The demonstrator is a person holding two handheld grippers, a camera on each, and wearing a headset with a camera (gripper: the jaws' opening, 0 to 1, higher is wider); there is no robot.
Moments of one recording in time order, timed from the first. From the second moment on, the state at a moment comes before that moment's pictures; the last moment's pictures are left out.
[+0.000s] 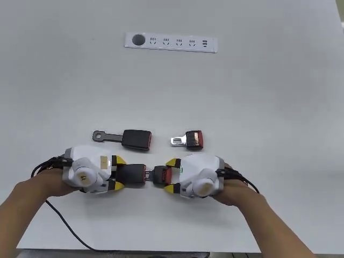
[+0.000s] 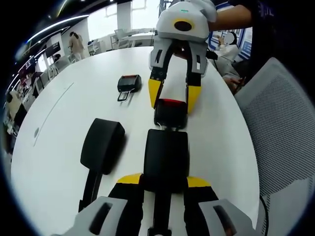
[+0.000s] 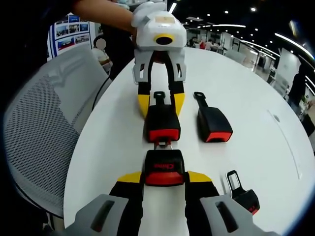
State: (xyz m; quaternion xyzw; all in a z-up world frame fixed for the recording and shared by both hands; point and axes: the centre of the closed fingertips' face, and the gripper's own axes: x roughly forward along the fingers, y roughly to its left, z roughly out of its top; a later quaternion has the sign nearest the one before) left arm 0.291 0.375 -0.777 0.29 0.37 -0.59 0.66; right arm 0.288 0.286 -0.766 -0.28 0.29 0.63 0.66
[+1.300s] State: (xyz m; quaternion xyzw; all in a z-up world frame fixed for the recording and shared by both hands) left arm 0.291 0.375 -0.779 0.30 0.38 -0.59 0.65; right arm 0.279 0.295 -0.746 -0.28 0.30 0.62 0.68
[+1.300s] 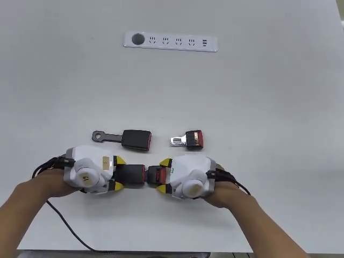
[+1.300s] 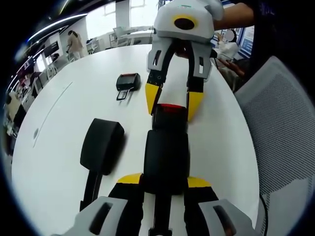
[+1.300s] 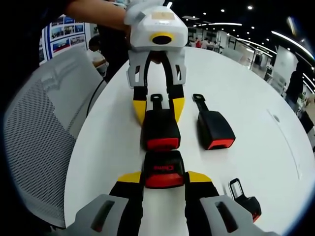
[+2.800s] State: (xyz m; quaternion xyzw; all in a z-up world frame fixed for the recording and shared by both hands) left arm 0.286 0.374 -0.780 0.31 0.38 -0.60 0.63; right arm 0.287 0.300 -0.768 -0.28 0.28 0.63 0.67
